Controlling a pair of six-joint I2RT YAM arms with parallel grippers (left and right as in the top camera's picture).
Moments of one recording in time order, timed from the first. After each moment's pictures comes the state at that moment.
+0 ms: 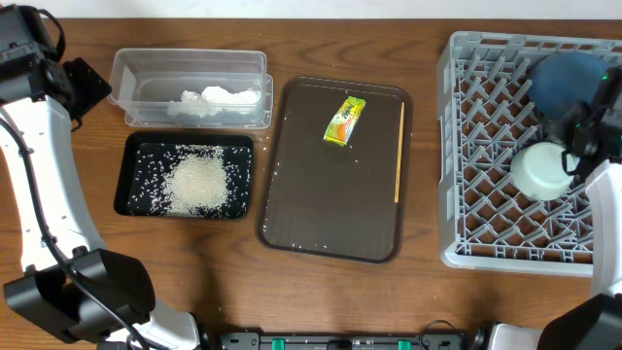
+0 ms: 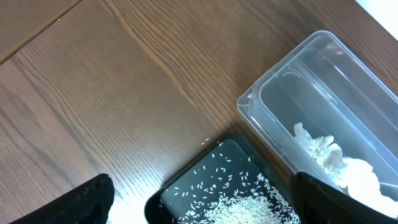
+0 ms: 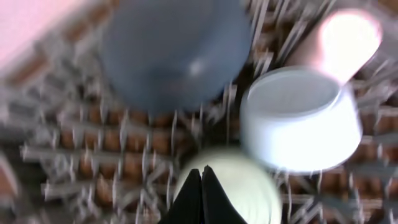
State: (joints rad) left arm 0.38 1.75 1.84 -1.13 -0.22 -0.41; right arm -0.32 1.50 1.25 -0.59 0.24 0.46
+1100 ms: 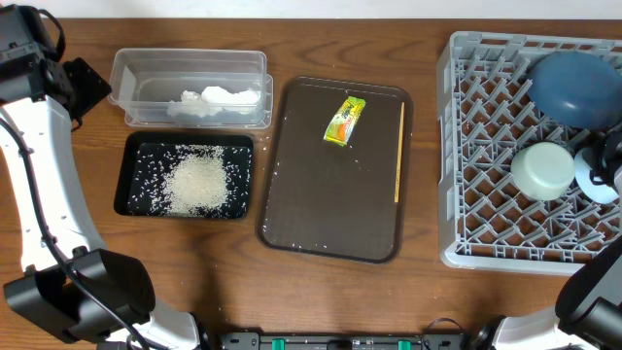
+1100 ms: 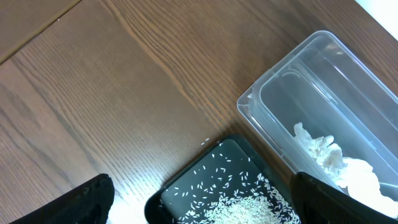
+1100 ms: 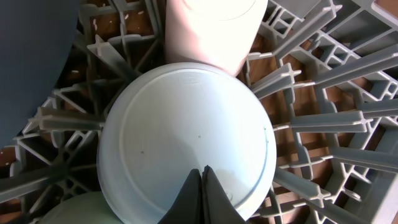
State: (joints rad) left arm 0.38 1.75 1.84 -1.13 -0.22 -0.41; right arm -0.54 1.71 1.25 -0.61 0.30 0.43
